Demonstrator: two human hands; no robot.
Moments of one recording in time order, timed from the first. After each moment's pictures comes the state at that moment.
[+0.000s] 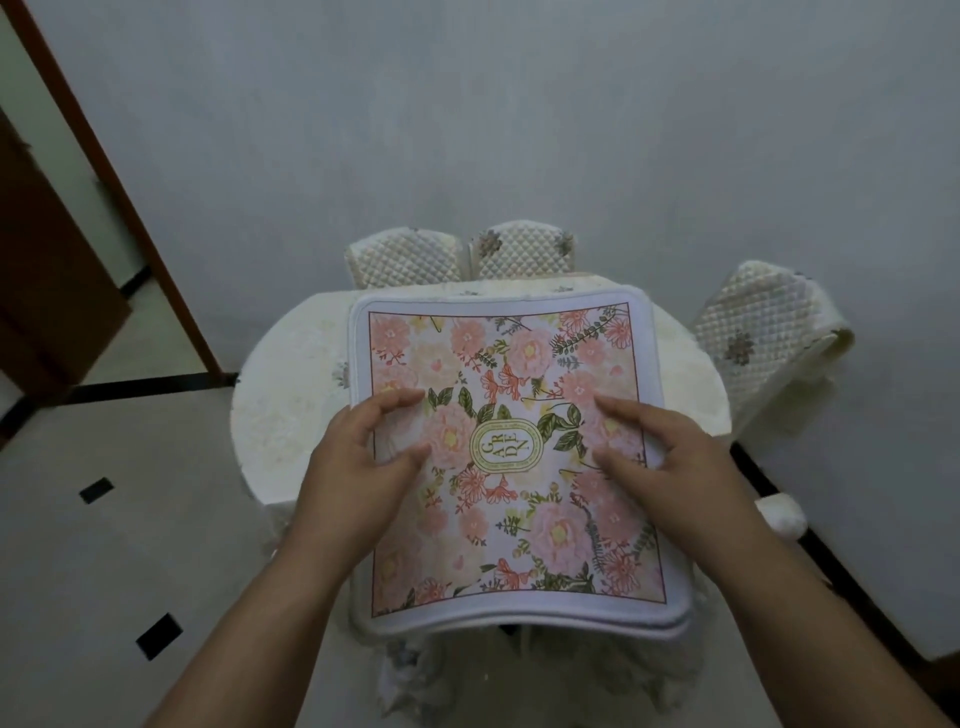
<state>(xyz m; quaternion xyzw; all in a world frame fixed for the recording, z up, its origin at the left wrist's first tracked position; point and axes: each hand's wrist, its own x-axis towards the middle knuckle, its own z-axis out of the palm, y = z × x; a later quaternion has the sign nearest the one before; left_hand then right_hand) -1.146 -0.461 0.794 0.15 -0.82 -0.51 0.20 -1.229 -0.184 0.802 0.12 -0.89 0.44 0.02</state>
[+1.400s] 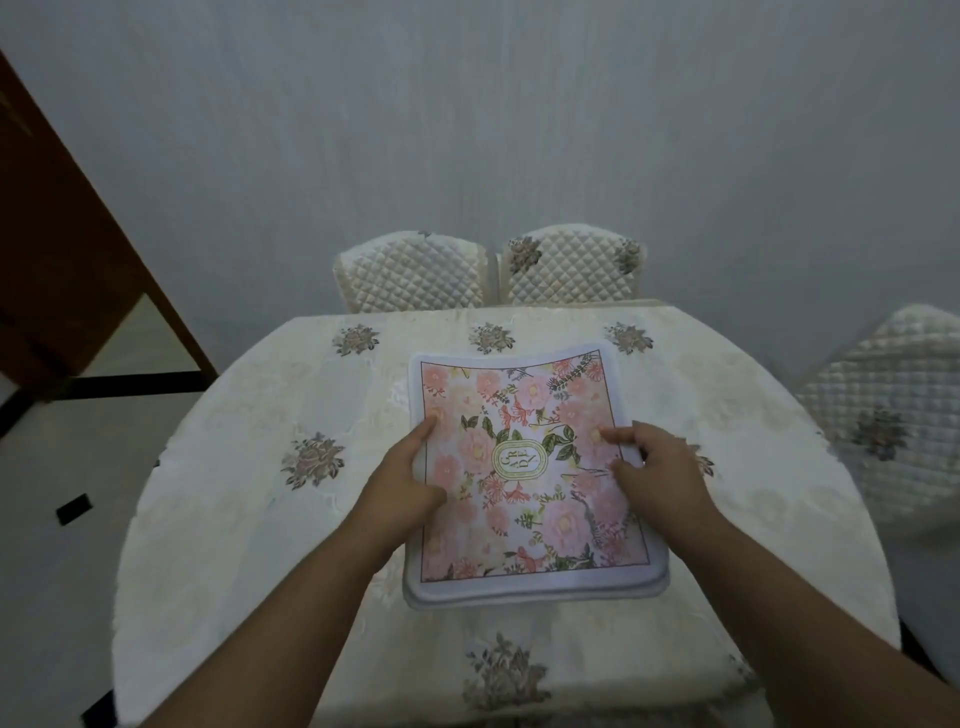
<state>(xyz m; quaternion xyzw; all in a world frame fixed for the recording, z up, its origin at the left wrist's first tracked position) -1.577 -0.556 0.671 0.24 -0.77 -0.59 0.02 -1.702 -0.288 0.666 0.11 -0.90 0.41 -0.06</state>
